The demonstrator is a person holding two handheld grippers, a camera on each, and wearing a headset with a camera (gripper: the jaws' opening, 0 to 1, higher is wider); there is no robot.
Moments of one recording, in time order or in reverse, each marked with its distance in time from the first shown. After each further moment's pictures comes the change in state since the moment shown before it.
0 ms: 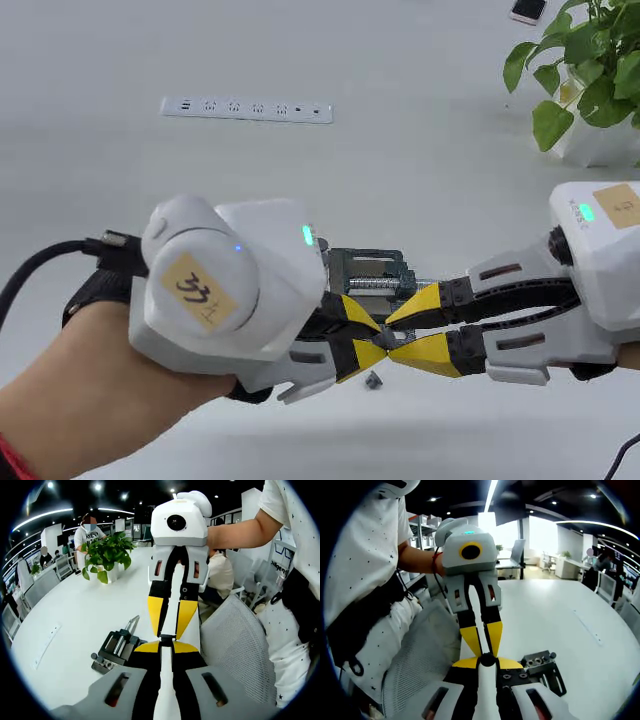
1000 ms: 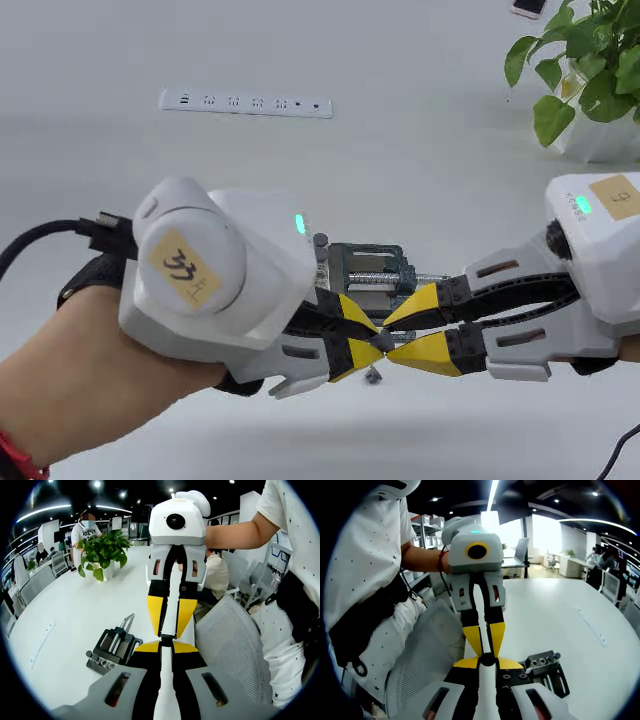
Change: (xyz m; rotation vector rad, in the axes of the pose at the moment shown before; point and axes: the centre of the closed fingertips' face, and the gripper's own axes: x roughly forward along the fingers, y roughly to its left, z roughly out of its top) left arm -0.003 -0.006 0.000 -0.024 0.007 -0.052; right arm 0.001 0.006 0.001 -0.001 0.014 0.038
